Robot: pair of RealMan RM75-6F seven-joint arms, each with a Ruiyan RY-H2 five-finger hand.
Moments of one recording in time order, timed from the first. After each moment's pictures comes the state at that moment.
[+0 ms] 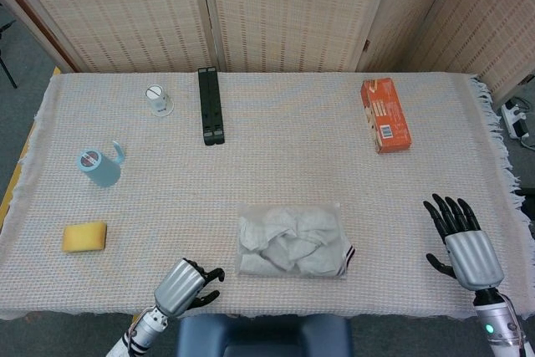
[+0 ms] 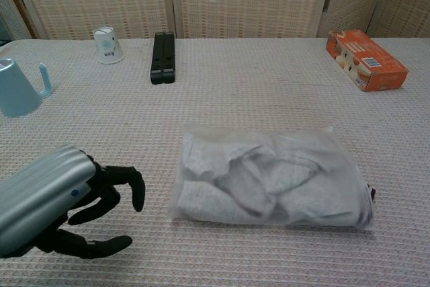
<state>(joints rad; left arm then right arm) -0.30 -1.82 0.07 -1.18 1.96 1.44 0.07 0.10 -1.21 0.01 -1.51 -1.60 1.46 -0.15</state>
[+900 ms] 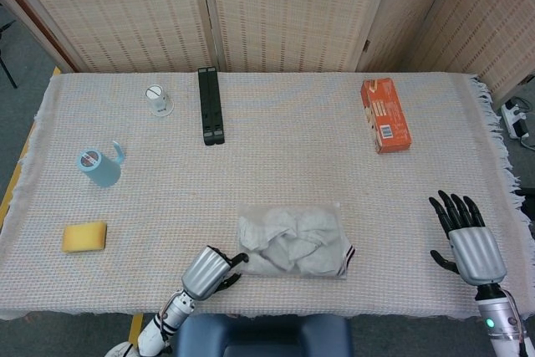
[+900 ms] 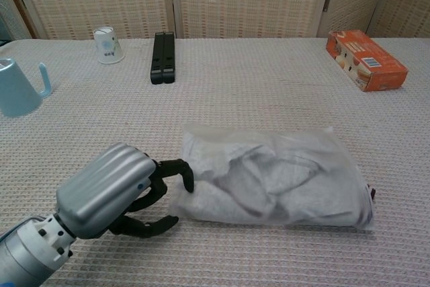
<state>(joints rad) -0.41 -2.06 0.04 -0.88 1.87 1.46 0.03 0.11 -1.21 0.03 -1.52 -1.55 1.43 -0.17</state>
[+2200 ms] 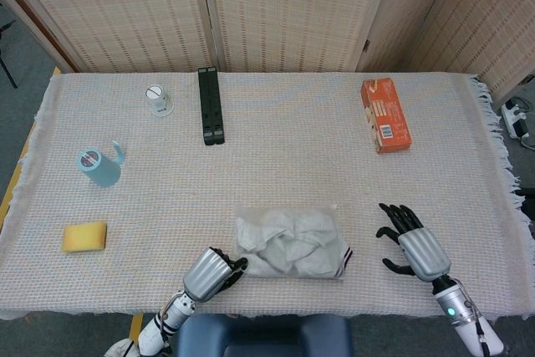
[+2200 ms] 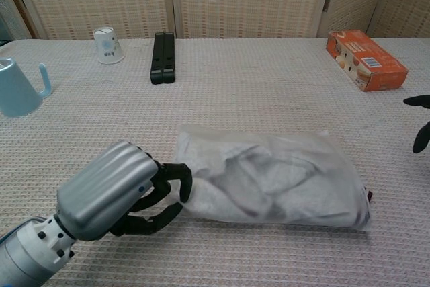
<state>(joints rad) -0.44 -2.08 0.10 -0.81 1.85 1.54 0.02 0.25 -1.38 -0.04 -1.32 -1.68 1.28 0.11</state>
